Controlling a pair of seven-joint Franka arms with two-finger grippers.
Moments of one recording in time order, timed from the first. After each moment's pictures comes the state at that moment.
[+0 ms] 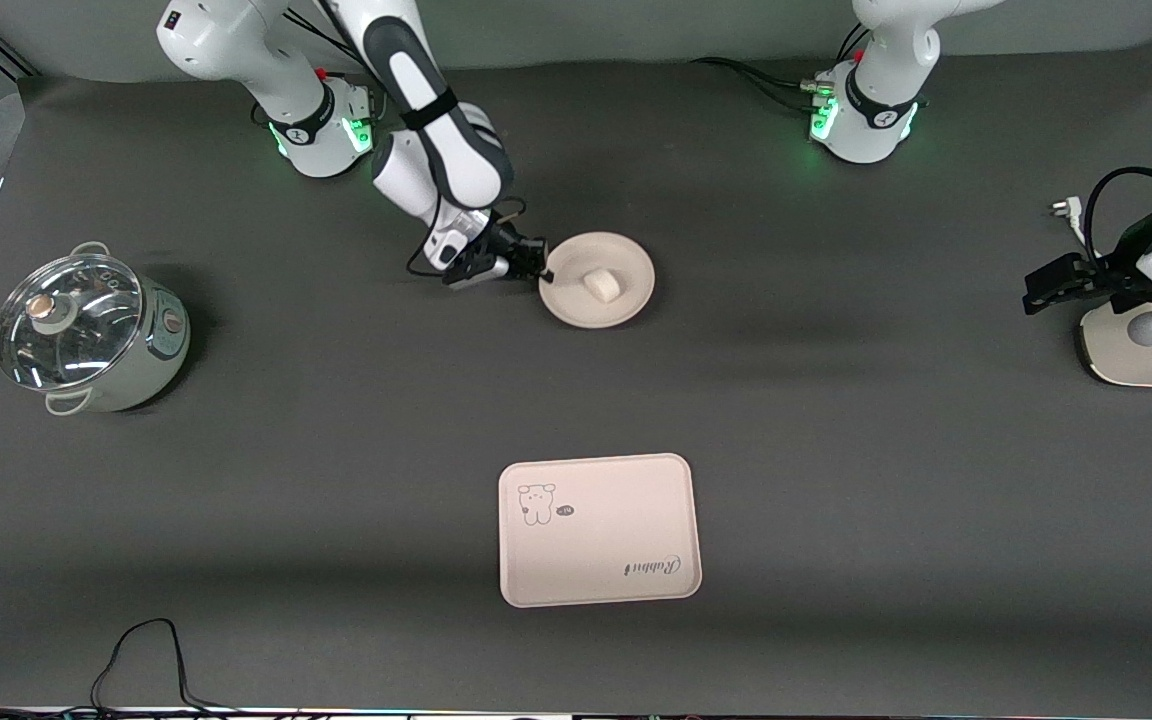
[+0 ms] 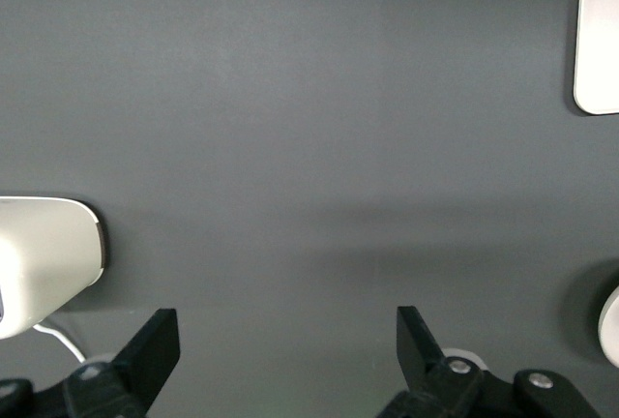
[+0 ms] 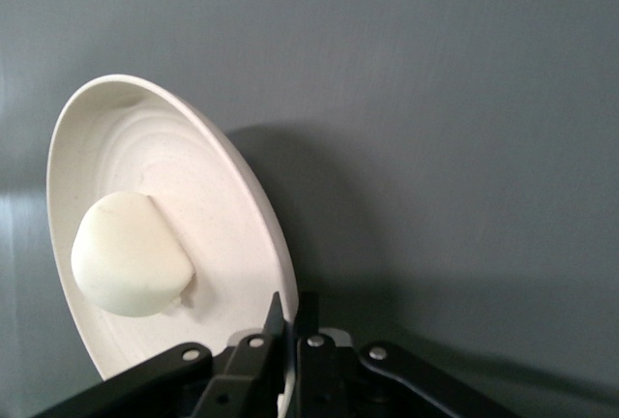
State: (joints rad) left arm 0.25 -0.01 -0.23 -1.72 -0.01 1.68 0.02; right arm 1.03 0.37 -0.12 -2.33 2.10 2.84 -1.00
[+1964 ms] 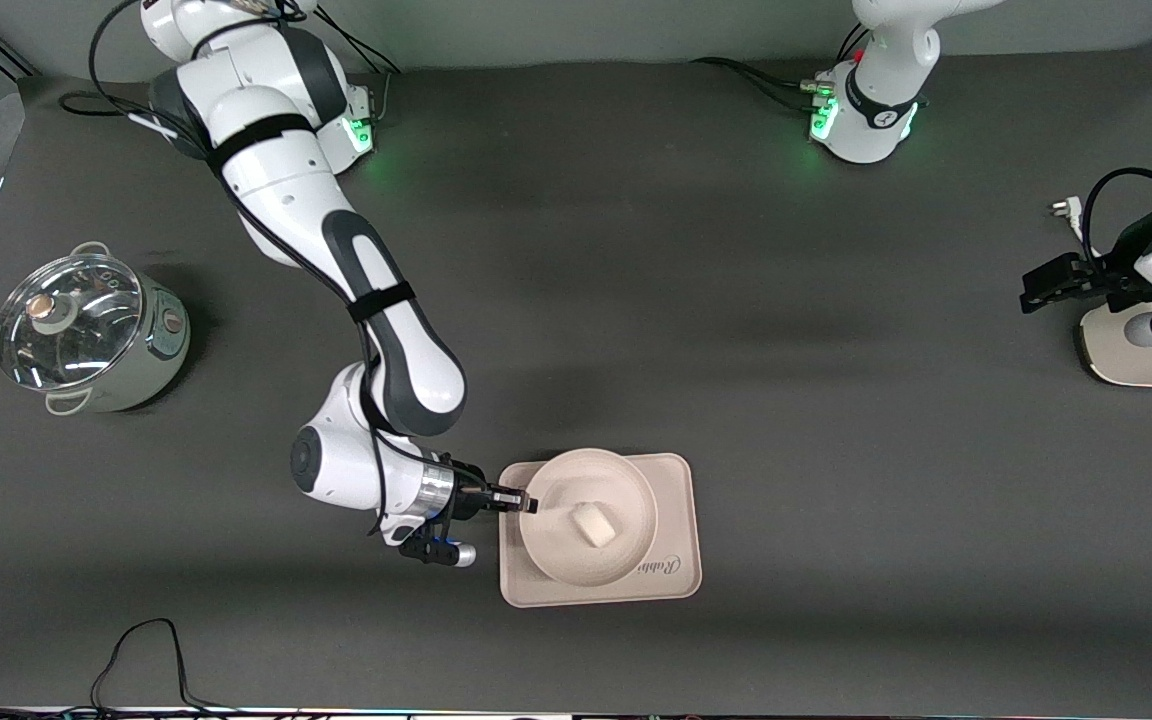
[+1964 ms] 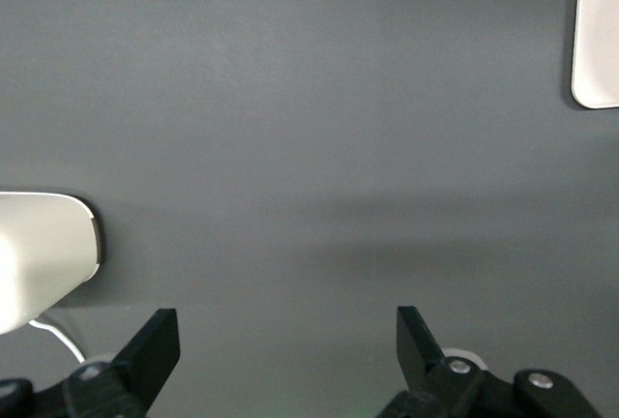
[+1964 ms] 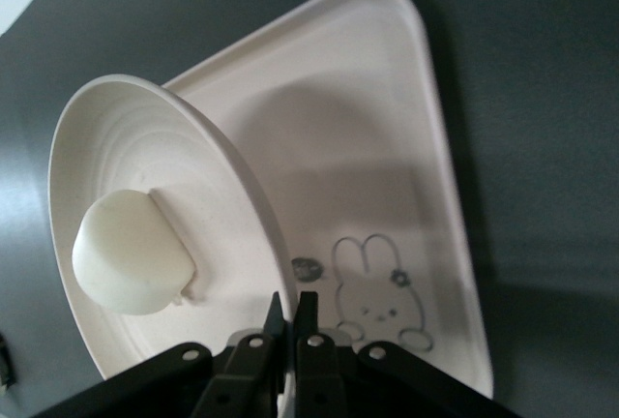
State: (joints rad) left arm 0.25 0.00 -0.23 -1.72 -0.01 1.66 0.02; right arm 0.49 1.04 -0.12 -1.14 0.88 2.32 0.07
